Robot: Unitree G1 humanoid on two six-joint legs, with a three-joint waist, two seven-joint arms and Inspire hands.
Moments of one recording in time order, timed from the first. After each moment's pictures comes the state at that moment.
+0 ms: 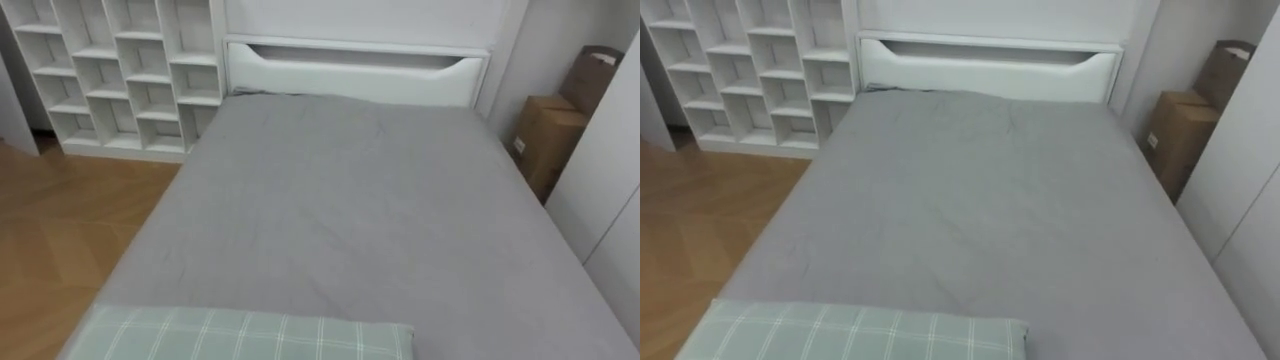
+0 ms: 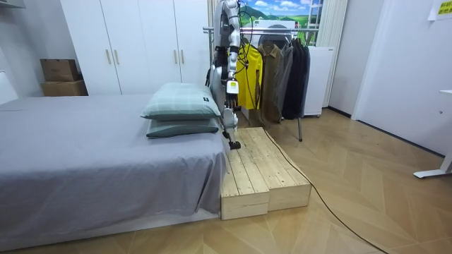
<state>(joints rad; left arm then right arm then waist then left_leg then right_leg) 0.26 0.20 0.09 1.16 0.03 0.10 0.20 0.11 -0.23 0.01 1.28 0.10 -0.01 -0.01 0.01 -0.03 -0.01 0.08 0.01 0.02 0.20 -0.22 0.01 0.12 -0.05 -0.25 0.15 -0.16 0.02</state>
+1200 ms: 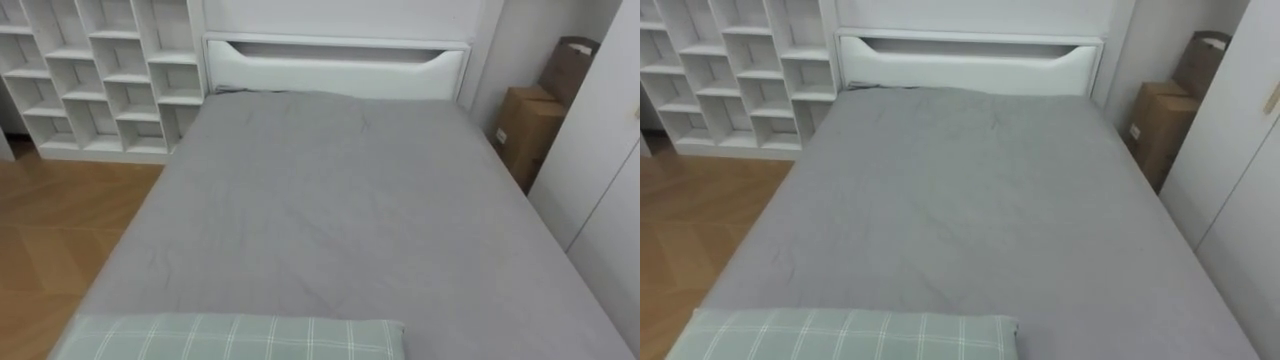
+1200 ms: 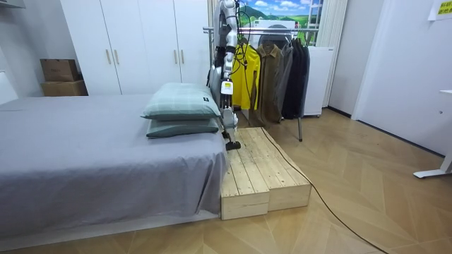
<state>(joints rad) 0.21 0.19 0.07 1.16 0.04 0.10 0.14 0.10 -0.22 0.01 1.28 0.13 0.01 -0.03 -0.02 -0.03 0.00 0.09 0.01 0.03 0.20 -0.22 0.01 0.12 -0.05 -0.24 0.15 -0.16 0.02</state>
